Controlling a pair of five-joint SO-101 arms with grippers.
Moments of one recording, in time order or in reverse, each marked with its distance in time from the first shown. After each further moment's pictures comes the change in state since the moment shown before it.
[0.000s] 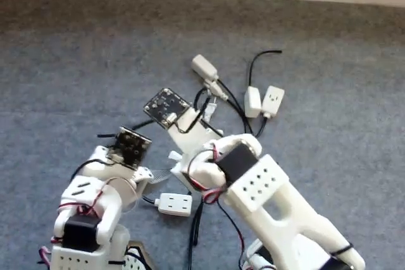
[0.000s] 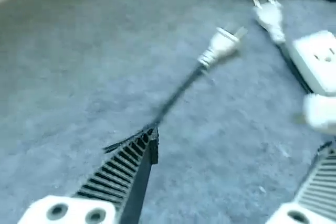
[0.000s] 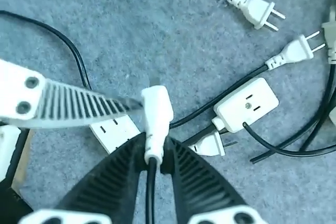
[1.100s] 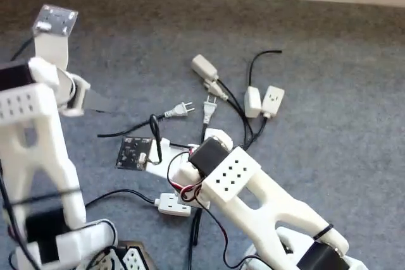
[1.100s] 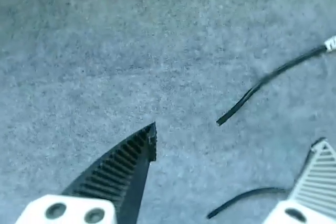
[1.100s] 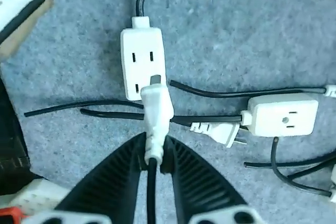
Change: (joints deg) left arm -23.6 94.5 -85.6 24.4 -8.6; right arm -5.4 8.5 -1.9 7.8 28.0
